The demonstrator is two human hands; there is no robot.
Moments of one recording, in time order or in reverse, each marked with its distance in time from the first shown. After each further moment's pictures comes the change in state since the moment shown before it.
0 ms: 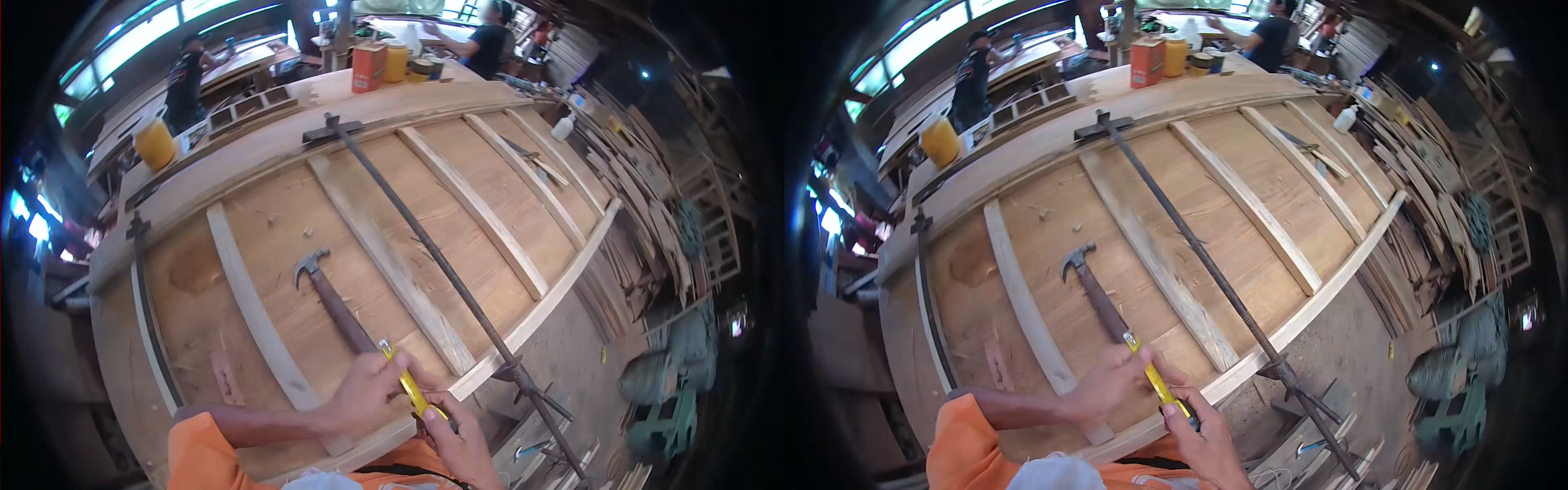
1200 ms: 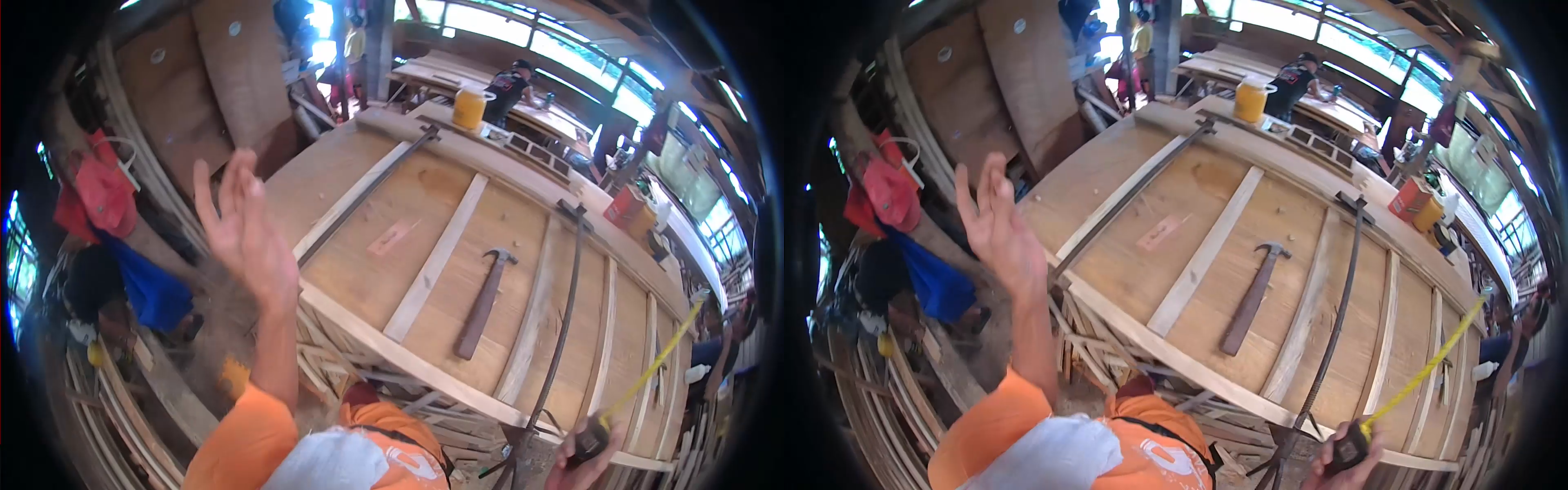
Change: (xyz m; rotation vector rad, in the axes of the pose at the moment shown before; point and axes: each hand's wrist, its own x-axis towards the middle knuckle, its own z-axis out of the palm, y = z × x) left_hand -0.252 -0.007 0.137 0.312 1.792 1.895; right_hand -0.020 -0.054 -0.209 0.384 -0.242 -0.219
